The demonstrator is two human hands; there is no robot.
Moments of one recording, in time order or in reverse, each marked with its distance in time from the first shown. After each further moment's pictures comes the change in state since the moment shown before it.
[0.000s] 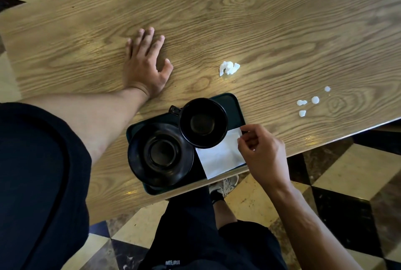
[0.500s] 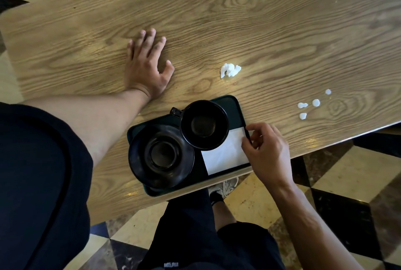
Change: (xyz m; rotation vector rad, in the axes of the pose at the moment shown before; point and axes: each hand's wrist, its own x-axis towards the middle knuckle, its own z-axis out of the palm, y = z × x) left_hand 0.000 0.000 0.000 0.009 0.019 0.004; right_hand 0.008 0.004 -0.004 -0.039 0.020 -0.017
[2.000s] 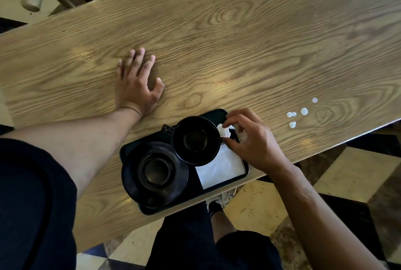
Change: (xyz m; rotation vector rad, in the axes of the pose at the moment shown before) left_hand 0.000 -0.003 0.002 -0.029 0.003 0.006; right_hand 0.055 -0.004 -0.008 0.046 -0.193 -0.373
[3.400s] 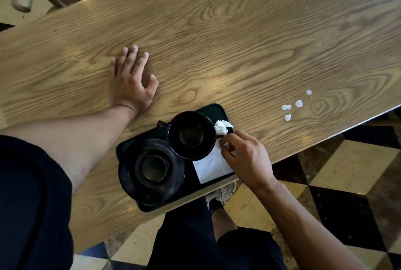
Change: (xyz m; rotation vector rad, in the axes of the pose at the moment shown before) left_hand 0.000 0.000 0.000 -0.003 0.012 0.005; right_hand -0.044 0.000 0.036 -0.236 0.069 0.118
